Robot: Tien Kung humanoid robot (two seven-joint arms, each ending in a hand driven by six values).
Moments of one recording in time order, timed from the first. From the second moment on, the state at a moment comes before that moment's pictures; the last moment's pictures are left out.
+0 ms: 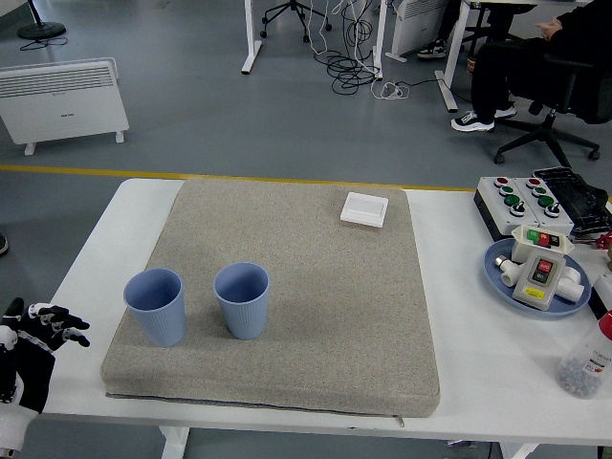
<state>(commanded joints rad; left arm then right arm) 0.20 0.39 -1.24 -1.46 0.75 -0.01 -0.65 0.11 -0.12 1.43 0.18 -0.87 -0.11 -0.26</state>
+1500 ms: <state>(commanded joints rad) -0.04 0.33 -1.05 -1.17 0.85 -0.07 -0.64 0.11 -0.12 1.42 0.18 -0.85 -0.11 -0.26</state>
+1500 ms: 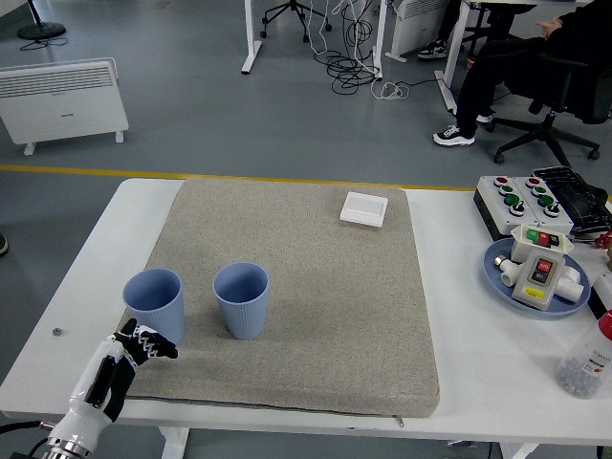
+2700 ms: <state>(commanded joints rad) -0.13 0.35 -1.03 -1.06 0.95 -0.06 -0.61 0.10 -0.12 1.42 0.18 -0.85 -0.11 -0.26</state>
